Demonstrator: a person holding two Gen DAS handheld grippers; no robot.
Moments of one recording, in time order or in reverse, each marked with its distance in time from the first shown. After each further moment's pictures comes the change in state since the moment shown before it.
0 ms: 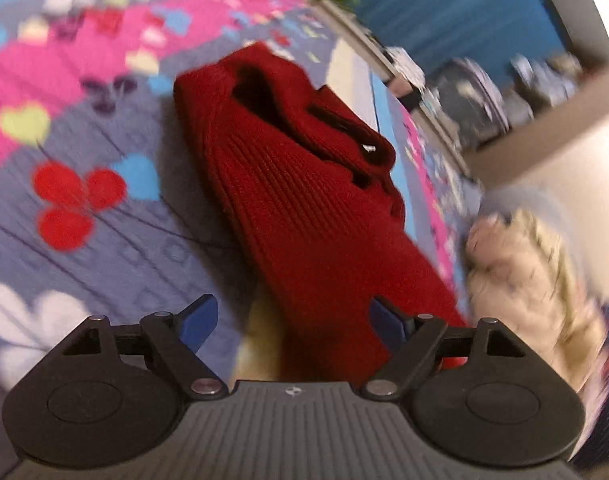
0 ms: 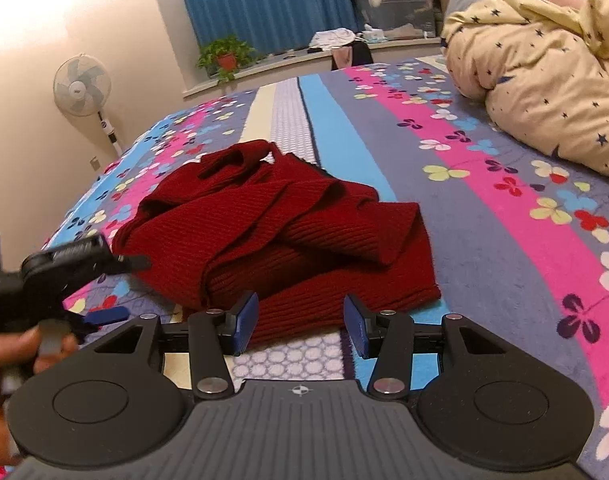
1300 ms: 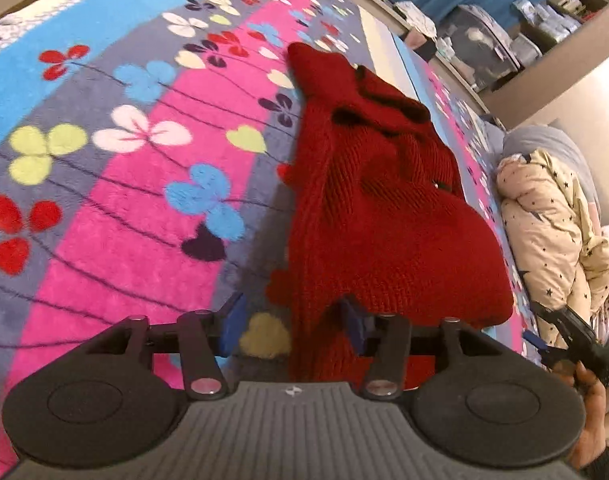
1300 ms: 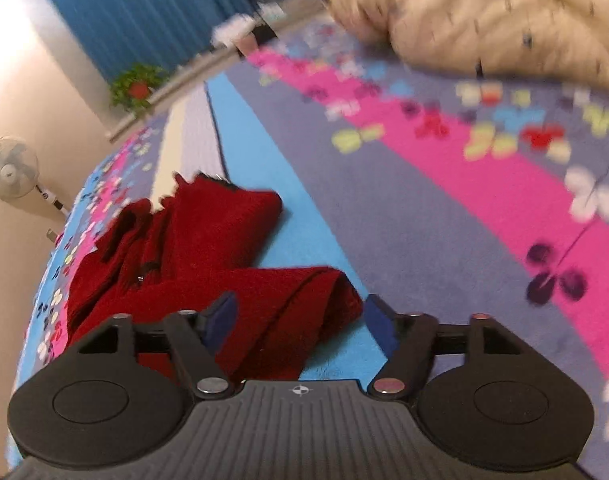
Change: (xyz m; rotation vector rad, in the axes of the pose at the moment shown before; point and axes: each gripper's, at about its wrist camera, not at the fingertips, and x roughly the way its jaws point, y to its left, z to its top) left arm -0.180 0.121 0.018 0.197 0.152 0.111; right arm 0.049 -0.095 0.024 0.375 0.079 -0.071
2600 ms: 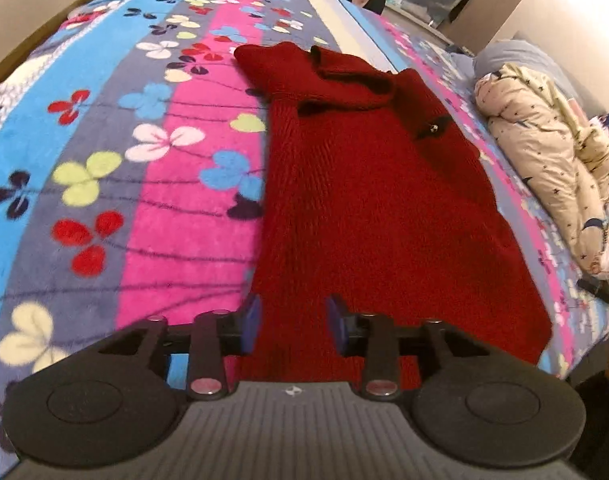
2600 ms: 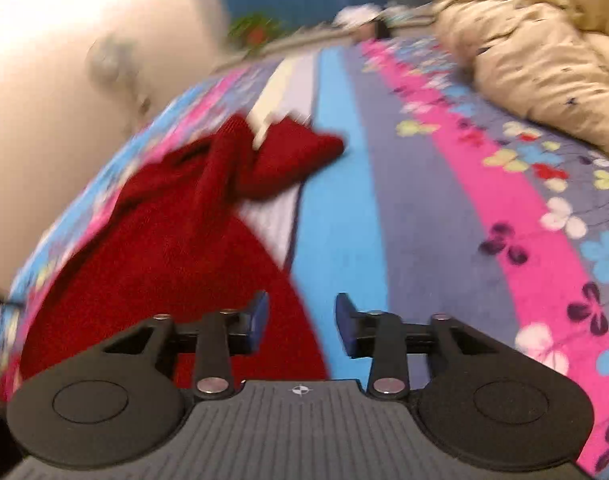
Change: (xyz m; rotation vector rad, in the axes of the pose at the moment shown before) left arm -0.040 0.012 -0.027 0.295 0.043 0.063; right arm -0.130 -0.030 -0.073 -0.415 -0.003 0.146
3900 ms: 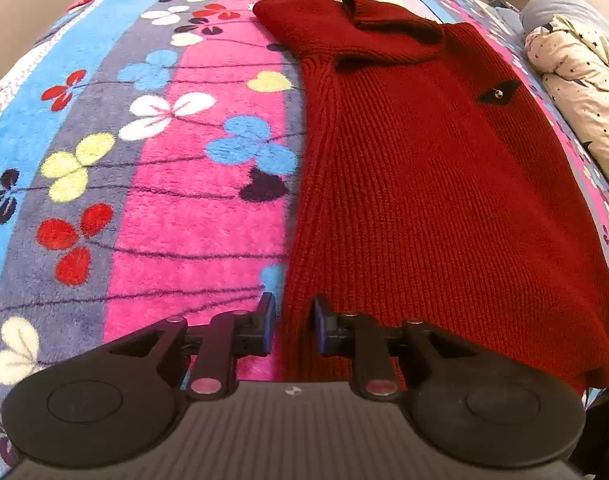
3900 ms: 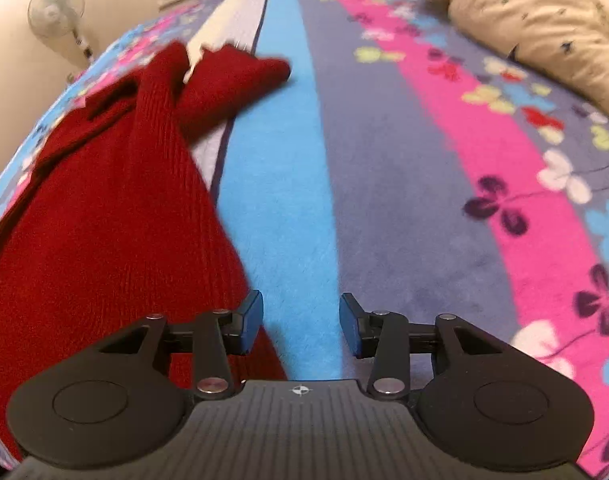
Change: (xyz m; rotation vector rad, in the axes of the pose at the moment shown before) left arm 0.058 -0.015 0.007 0.035 0.114 0.172; right arm 0.068 -0.024 -0.015 -0.003 0.250 -0.125
